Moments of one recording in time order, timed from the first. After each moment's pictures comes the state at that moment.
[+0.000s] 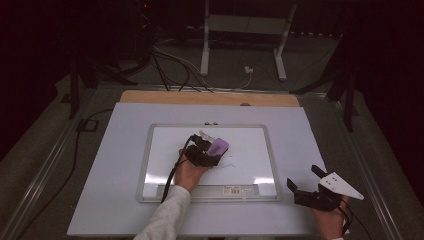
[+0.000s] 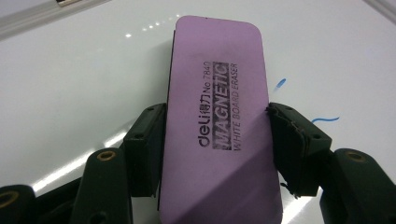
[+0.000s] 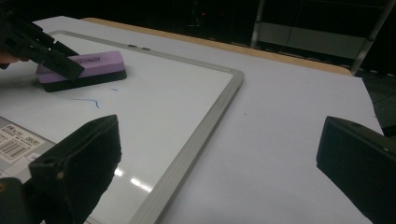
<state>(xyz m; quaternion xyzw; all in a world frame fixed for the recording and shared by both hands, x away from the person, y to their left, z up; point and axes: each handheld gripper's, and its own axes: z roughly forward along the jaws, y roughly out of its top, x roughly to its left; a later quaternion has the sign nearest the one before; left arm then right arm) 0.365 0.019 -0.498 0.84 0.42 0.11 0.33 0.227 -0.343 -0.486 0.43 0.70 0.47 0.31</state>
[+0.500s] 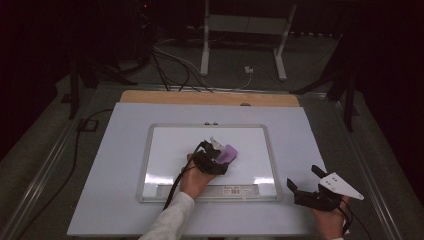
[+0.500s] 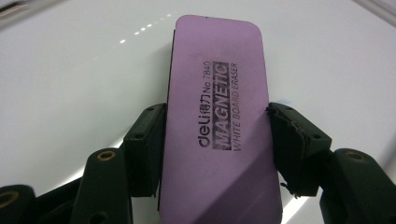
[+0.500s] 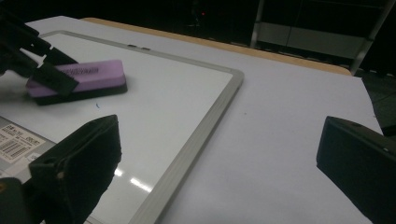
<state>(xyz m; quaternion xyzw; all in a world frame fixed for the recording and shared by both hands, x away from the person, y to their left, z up) 0.354 0.004 -0.497 0.85 0.40 0.11 0.32 0.227 -0.343 -0.486 0.43 0.70 0.47 0.31</state>
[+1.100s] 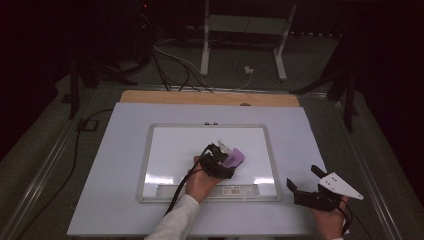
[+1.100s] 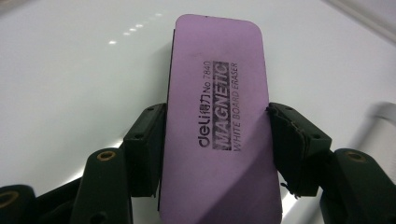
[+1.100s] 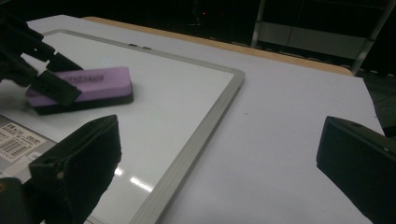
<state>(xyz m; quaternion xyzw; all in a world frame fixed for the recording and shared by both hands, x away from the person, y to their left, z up) 0.343 -0.015 -0.495 0.86 0.38 0.12 0.32 0.227 -0.342 -0.486 0.43 0.70 0.47 0.31</state>
